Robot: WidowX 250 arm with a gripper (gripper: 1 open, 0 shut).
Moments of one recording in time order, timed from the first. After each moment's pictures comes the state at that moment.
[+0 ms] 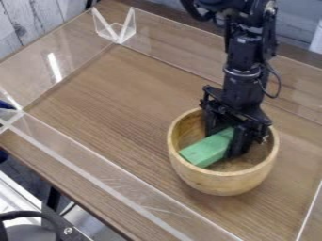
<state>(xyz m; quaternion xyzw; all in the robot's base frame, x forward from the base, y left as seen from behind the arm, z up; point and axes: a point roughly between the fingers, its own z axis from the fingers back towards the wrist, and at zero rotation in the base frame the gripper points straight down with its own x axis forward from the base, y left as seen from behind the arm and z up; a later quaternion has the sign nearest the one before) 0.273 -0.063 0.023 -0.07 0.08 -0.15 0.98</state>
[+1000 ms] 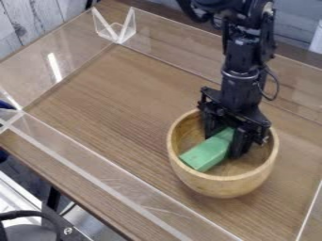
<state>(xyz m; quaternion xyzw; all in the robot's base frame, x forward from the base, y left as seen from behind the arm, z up) 0.266 -0.062 0.029 -0.07 0.09 -0.12 0.99</state>
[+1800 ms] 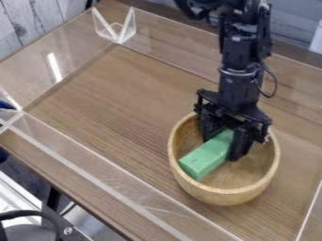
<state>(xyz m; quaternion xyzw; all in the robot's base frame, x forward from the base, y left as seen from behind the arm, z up) 0.260 -0.061 0.039 -0.08 0.11 -0.09 0.99</state>
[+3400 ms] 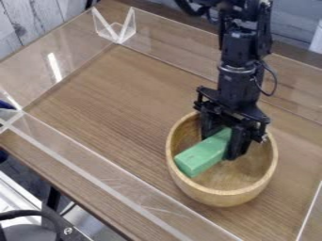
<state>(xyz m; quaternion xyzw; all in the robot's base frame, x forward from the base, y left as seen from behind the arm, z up) 0.257 -0.058 0.044 -0.08 0.12 -0.12 0.98</state>
